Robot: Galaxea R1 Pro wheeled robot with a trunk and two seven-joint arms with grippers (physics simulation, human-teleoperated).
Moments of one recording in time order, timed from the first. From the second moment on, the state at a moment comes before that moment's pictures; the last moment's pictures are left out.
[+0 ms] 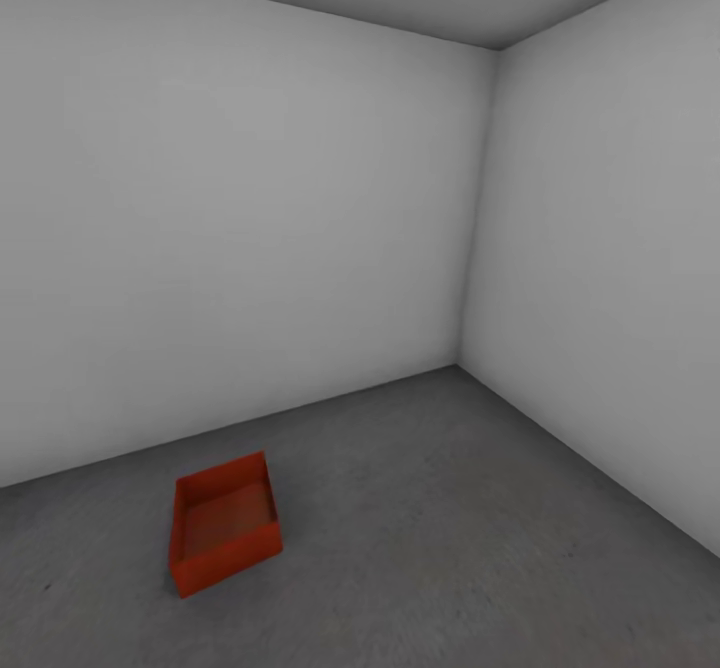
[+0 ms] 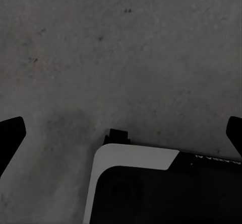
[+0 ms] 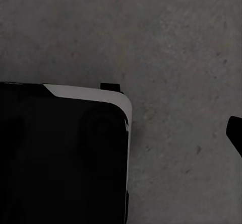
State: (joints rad) left arm -0.28 0.05 -0.12 -0.01 0.29 -0.09 0.00; right arm -0.09 0.00 0.09 0.03 0.00 -0.26 -0.08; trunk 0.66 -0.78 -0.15
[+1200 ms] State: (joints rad) left arm -0.28 0.05 -0.12 -0.01 0.29 -0.09 0.00; right arm -0.09 -0.01 0.09 0.03 0.00 -0.26 -0.08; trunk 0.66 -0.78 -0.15
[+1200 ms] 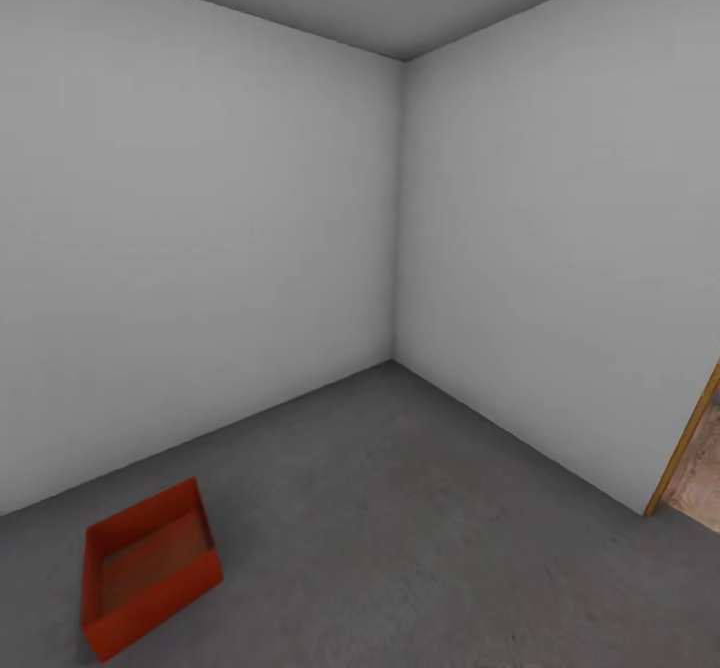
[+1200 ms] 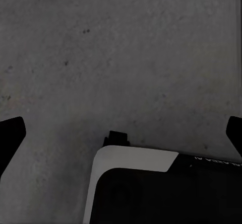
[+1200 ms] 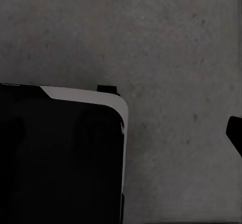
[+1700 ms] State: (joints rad) left arm -0.28 0.05 -0.12 -0.01 0.29 -0.09 0.00; right arm -0.09 -0.01 0.09 0.03 0.00 -0.26 -0.08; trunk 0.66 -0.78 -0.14
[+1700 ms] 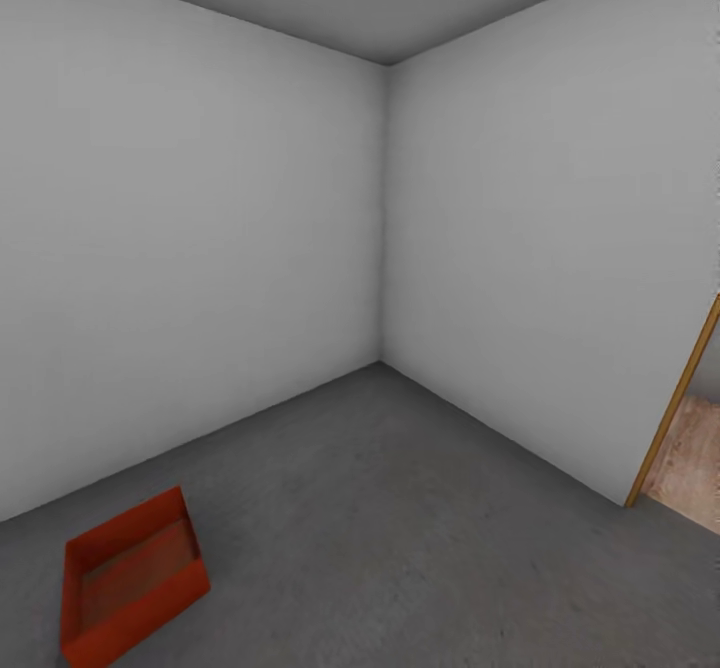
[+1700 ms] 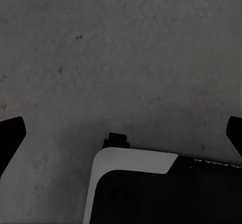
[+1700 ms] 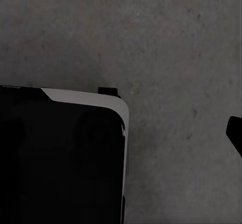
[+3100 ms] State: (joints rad) left arm -0.28 0.05 -0.12 -0.01 0.29 -0.09 0.00; right arm -0.09 -0.01 0.09 0.03 0.00 -0.26 -0.08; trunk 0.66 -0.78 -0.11
